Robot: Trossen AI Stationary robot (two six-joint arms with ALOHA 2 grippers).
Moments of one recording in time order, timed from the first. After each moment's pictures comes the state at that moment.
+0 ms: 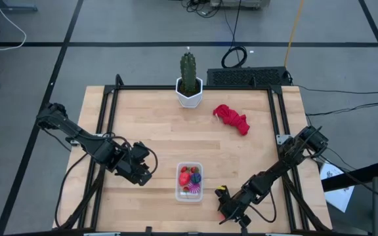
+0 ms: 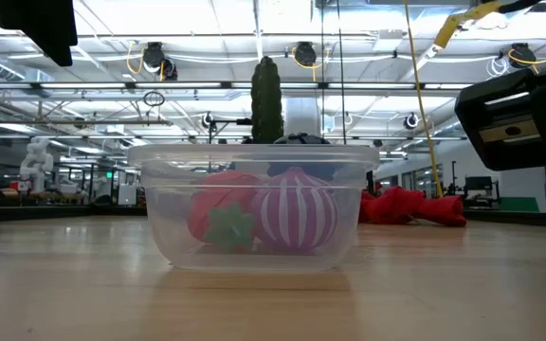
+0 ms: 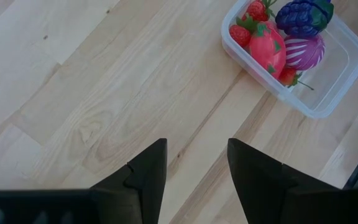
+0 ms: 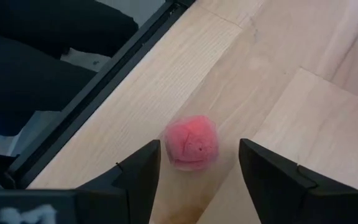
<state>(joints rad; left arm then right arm) -0.54 1.35 1.19 -1.10 -0.29 -1.20 0.71 1.83 0.89 0.08 -0.03 0.11</state>
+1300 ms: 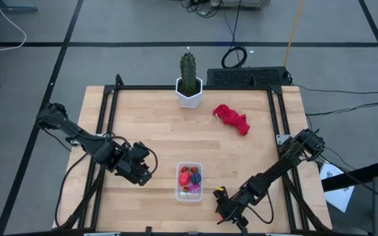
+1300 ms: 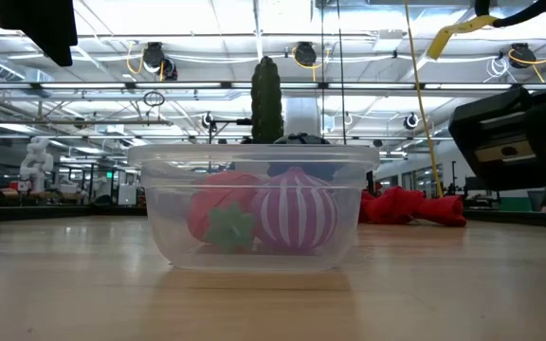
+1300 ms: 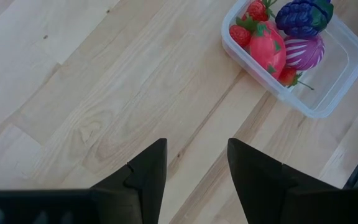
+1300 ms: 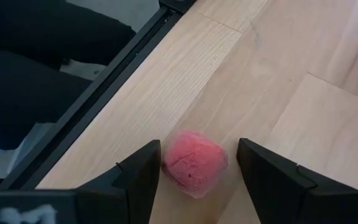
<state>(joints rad) -0.54 1.35 1.19 -1.10 -0.29 -1.20 0.71 1.89 0.89 0.15 -0.03 0.14</state>
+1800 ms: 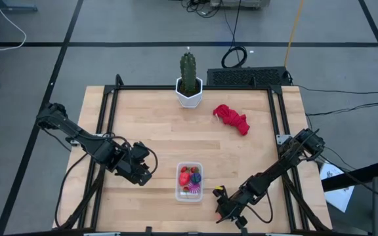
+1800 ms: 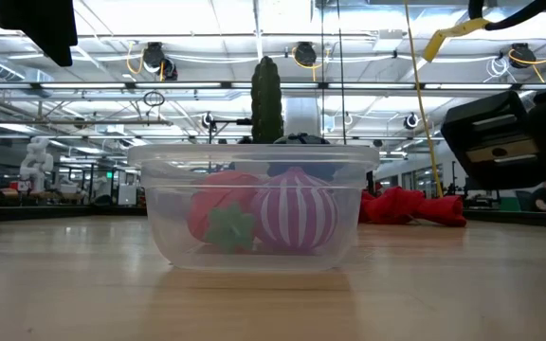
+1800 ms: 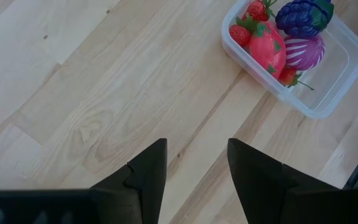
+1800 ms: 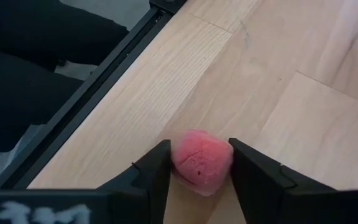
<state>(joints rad) -0.54 1.35 1.19 -1.10 -0.29 -1.20 0.71 1.89 0.89 0.15 -0.03 0.14</state>
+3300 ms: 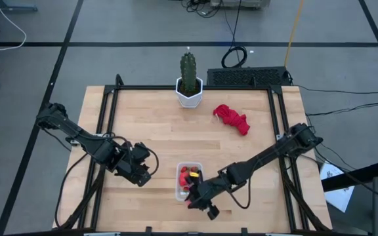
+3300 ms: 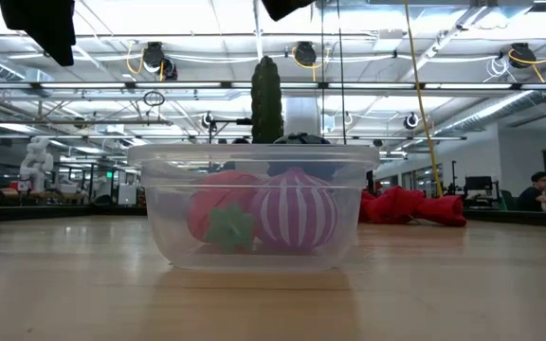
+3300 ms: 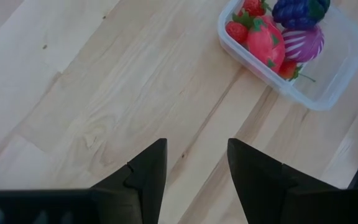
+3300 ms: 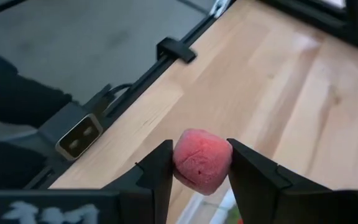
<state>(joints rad) -0.54 1.35 1.19 -1.10 -0.29 -1.14 0.48 1.89 1.35 -0.12 -0.03 -0.15</state>
